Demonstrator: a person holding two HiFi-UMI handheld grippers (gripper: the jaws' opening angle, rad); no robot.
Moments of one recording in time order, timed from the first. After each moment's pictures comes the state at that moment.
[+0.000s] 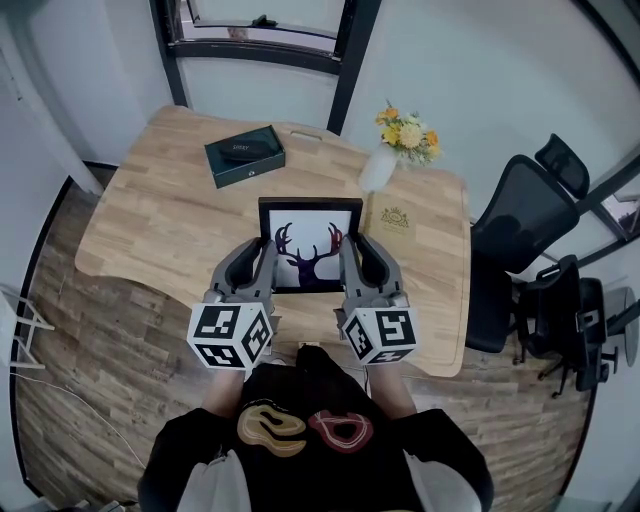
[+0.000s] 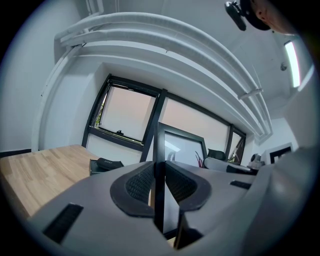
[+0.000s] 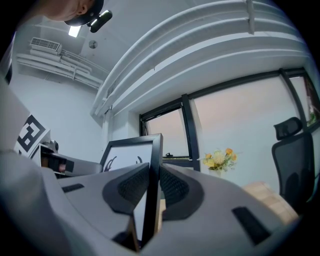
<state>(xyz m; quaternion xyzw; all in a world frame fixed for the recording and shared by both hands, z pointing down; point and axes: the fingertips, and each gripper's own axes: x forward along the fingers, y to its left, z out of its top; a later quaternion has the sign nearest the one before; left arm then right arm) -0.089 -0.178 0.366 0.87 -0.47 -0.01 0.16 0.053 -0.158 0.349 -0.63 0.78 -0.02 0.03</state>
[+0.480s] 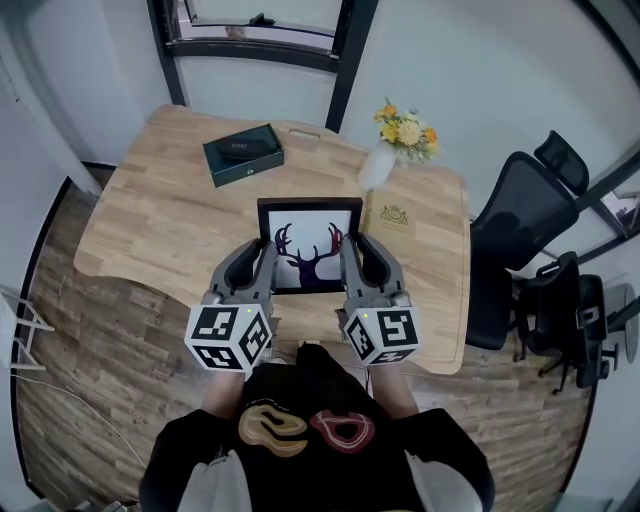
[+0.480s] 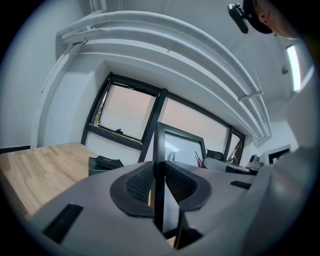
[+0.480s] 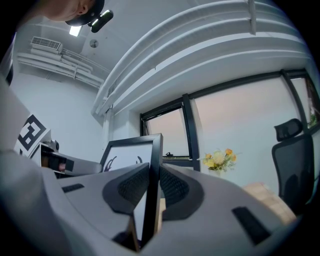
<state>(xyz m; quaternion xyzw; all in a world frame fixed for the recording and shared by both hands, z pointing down) -0.089 -0.174 0.366 0.87 -0.46 -0.01 0.17 0.053 -0.154 0.348 -0.63 0.78 -0.02 0.02</state>
